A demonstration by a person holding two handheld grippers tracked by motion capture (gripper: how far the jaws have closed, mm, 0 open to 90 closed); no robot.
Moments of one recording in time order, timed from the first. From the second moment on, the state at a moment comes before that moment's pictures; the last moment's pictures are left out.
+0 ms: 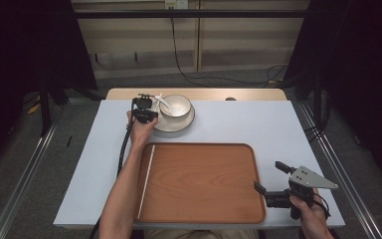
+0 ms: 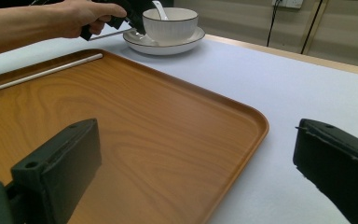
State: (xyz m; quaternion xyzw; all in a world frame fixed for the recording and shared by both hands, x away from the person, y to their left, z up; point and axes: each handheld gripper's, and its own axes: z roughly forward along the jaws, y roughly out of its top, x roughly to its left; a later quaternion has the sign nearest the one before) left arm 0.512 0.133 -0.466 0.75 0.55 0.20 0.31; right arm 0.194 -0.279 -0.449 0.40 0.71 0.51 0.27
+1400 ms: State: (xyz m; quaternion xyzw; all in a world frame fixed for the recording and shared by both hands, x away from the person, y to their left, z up) left arm 0.486 0.147 -0.454 0.74 0.54 0.20 0.34; right arm 0.194 -0.279 -0.449 0.39 0.72 0.51 0.27
